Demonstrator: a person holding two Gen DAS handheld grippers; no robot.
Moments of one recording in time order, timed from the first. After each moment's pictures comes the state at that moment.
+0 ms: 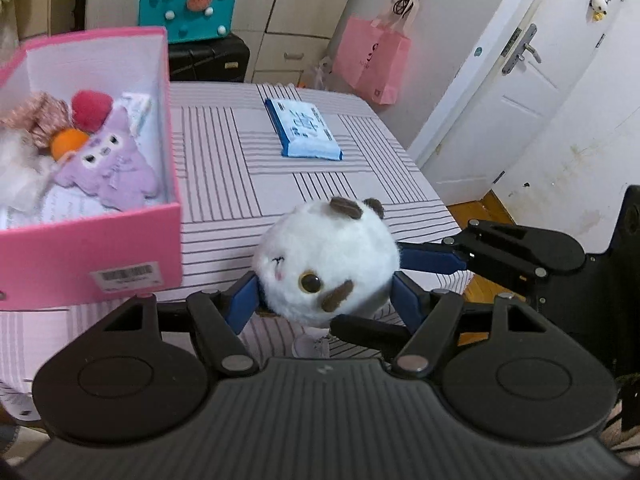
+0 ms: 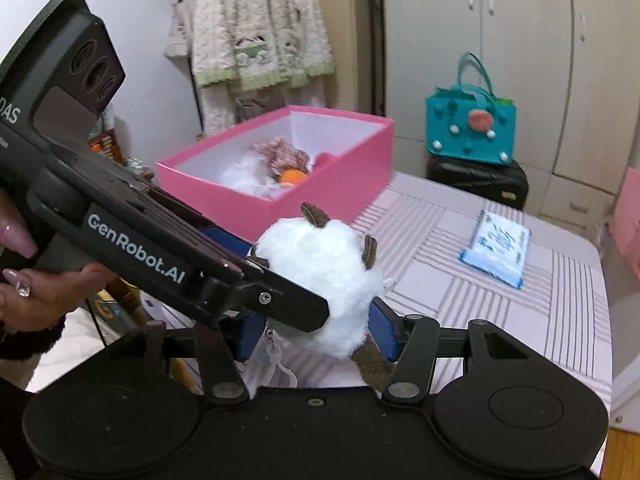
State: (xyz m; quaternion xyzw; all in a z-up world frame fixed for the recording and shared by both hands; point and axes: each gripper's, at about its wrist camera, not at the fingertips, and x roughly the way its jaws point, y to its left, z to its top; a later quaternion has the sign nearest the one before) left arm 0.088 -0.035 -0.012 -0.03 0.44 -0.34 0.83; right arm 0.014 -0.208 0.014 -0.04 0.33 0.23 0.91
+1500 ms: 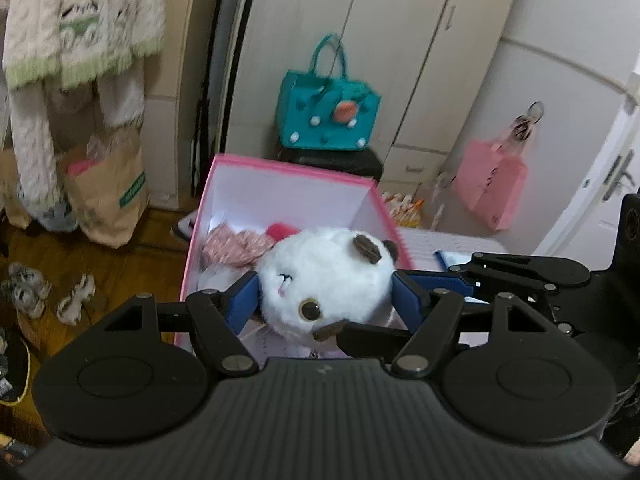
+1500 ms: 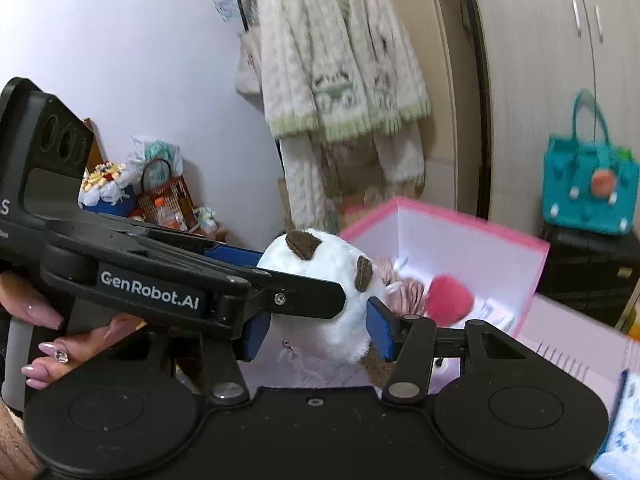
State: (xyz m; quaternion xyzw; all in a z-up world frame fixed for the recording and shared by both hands) left arm 0.190 0.108 0.045 -0.08 0.33 -0.18 0.92; right arm 0.181 -0.087 0.044 0.00 0.30 0.37 0.88
